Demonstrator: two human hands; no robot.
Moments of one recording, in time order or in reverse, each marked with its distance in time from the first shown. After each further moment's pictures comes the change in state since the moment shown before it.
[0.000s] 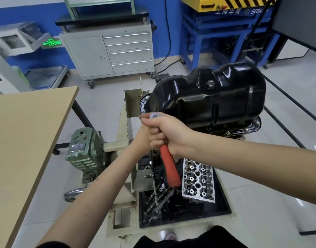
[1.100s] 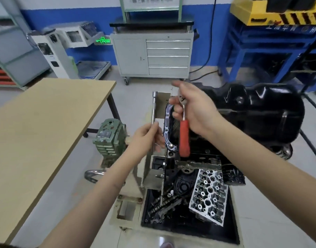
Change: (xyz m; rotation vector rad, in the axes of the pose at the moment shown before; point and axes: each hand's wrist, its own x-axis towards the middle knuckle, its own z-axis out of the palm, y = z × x) left_hand -0.040 -0.079 0.023 -1.883 0.261 0.069; right_hand 0.013 -0.045 -0.009 0.068 -0.178 -0.344
